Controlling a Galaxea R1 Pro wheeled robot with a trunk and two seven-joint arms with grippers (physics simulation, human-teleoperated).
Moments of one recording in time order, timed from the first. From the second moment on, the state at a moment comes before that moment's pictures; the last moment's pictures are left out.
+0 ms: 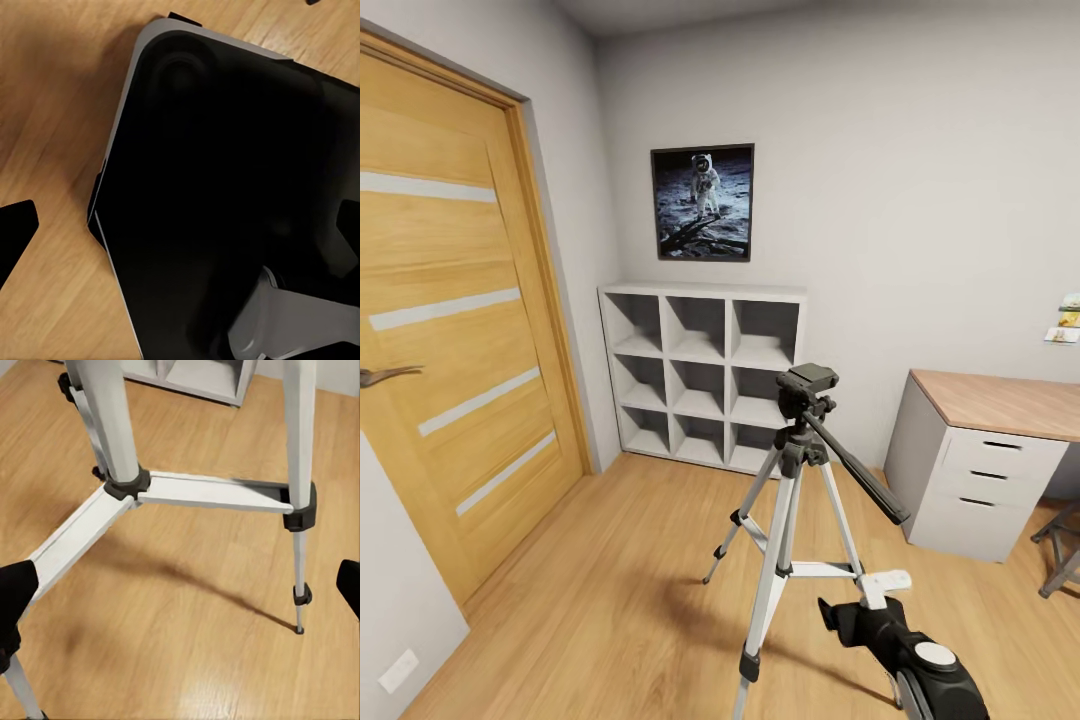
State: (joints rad) left arm 0.01 0.00 0.02 -0.07 0.33 -0.01 0.01; right arm -0.04 -0.01 0.01 -1.56 0.07 0.65 0.10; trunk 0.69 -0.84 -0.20
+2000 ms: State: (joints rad) left arm 0.01 0.00 0.02 -0.07 0.33 -0.01 0.01; right arm -0.16 0.09 0.02 -1.54 0.06 0.53 0.43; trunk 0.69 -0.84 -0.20
